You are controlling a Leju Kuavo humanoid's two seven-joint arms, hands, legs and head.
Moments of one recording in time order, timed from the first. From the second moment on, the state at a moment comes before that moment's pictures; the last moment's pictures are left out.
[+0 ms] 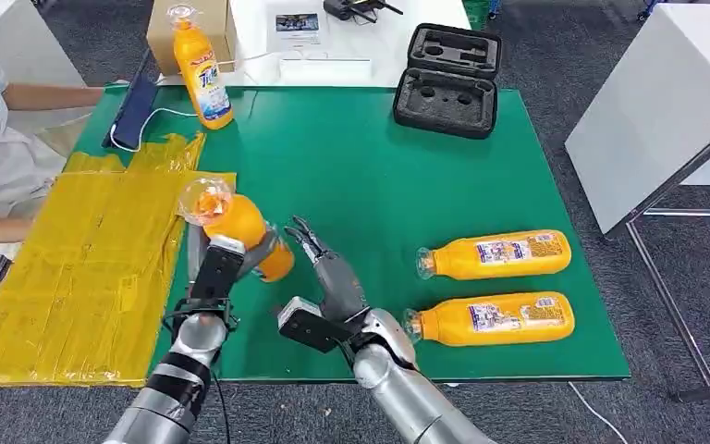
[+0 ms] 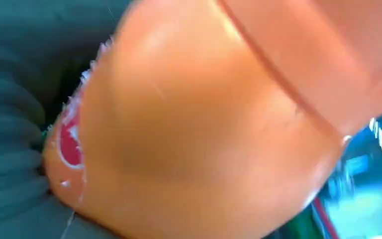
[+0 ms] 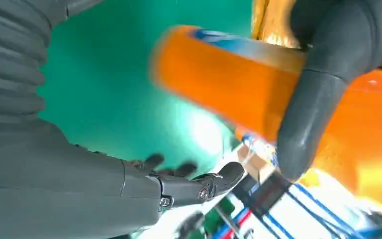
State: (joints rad) left arm -0.42 -0.20 -0.20 -1.01 -0.54 0.57 -0.45; right arm -0.36 0.28 0.48 -0.91 0.55 -0.29 -0.42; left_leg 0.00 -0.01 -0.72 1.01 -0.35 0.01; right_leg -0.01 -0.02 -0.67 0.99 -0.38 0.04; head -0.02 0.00
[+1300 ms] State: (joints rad) left arm -0.65 0.19 -0.73 -0.58 -1.57 0.70 0.37; right arm -0.42 0.09 0.60 -1.38 0.55 -0.36 -0.39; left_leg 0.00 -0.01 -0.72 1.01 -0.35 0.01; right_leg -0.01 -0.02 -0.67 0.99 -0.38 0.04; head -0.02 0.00
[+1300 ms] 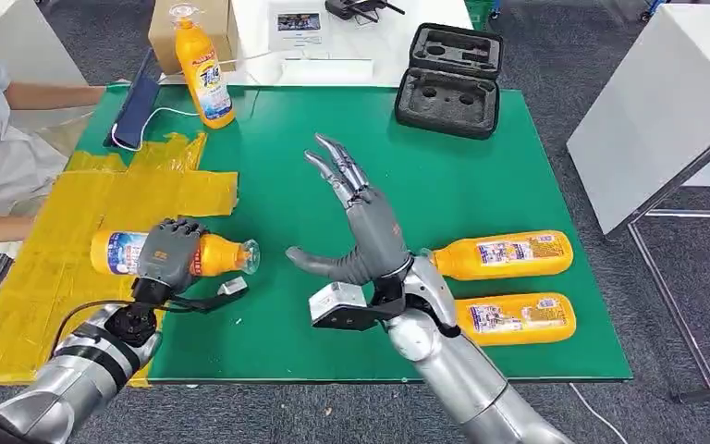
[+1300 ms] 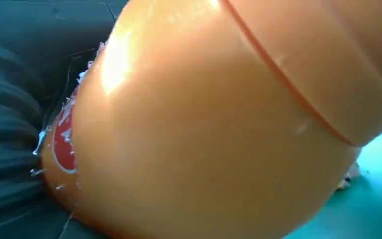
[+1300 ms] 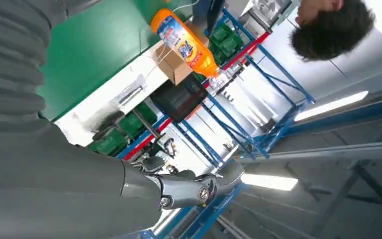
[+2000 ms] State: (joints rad) left arm -0.63 0.14 -0.59 -0.52 -1.54 0.71 0.19; right arm -0.43 0.07 0.64 -1.38 0.55 -0.38 -0.37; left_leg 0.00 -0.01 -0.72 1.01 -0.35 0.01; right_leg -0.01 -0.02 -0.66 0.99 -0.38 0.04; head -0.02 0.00
